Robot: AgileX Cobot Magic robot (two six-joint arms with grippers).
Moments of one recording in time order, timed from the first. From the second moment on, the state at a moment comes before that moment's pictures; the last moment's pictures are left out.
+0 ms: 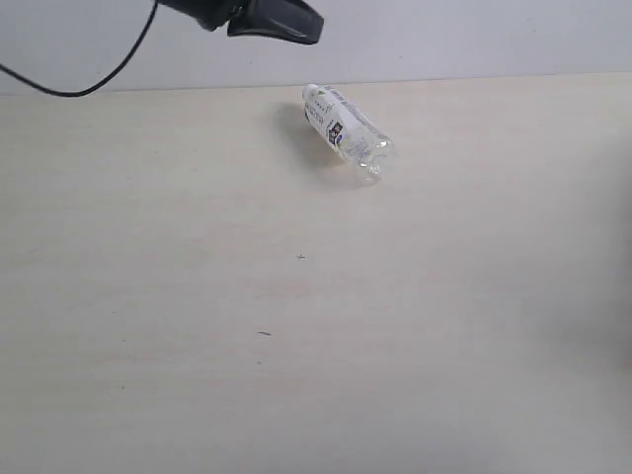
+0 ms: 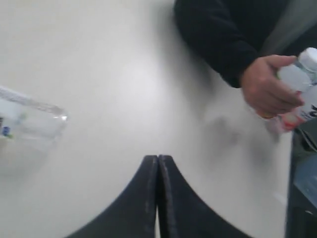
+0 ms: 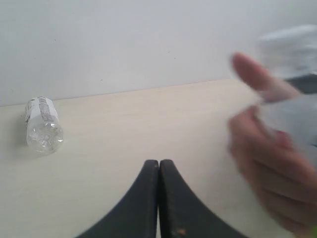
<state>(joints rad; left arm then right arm) -0.37 1.91 -1.60 -1.10 0.99 0.91 0.15 0.01 0.00 -0.15 0.27 0.26</state>
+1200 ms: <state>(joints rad) -0.36 1.73 -1.23 -1.13 0.41 1.09 0.15 0.01 0.00 -0.15 0.27 0.26</state>
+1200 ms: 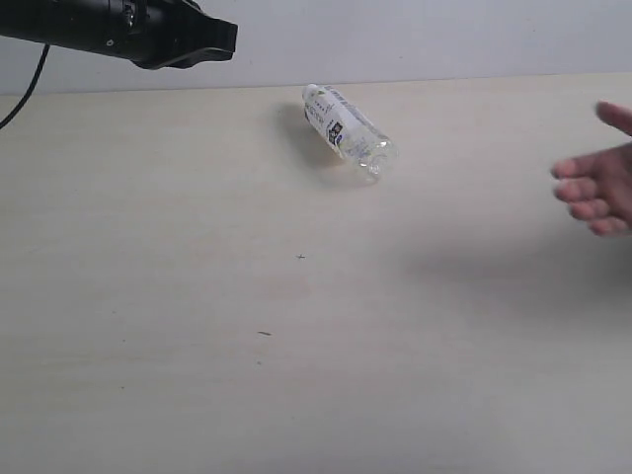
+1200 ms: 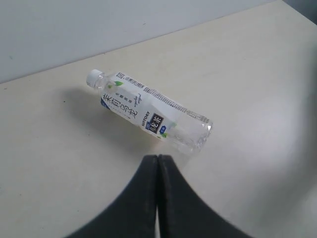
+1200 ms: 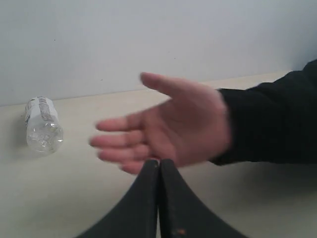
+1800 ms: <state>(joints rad) -0.36 1.67 -1.17 -1.13 0.34 1.09 0.15 0.01 0.00 -0.15 0.27 0.26</state>
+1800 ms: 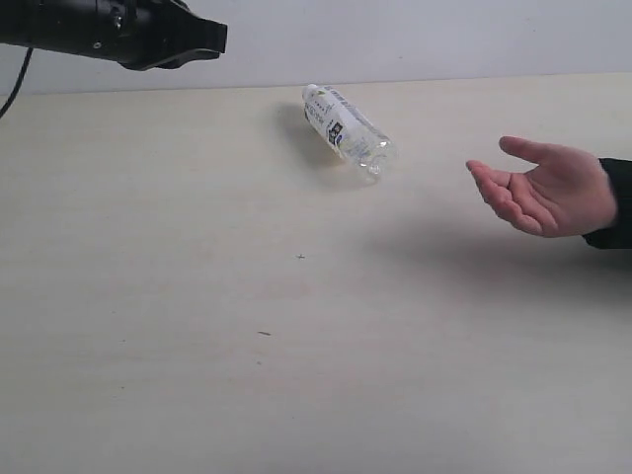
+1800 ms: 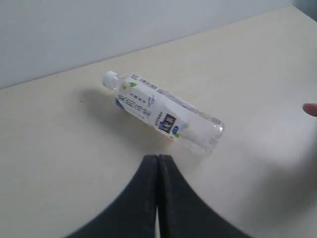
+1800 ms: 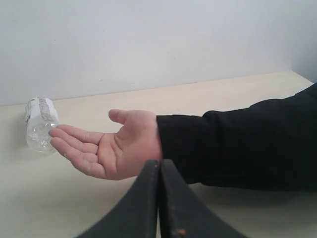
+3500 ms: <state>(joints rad) -0.36 0.84 -0.45 -1.13 0.16 1.10 0.15 0.60 -0.58 0.12 -0.35 0.32</state>
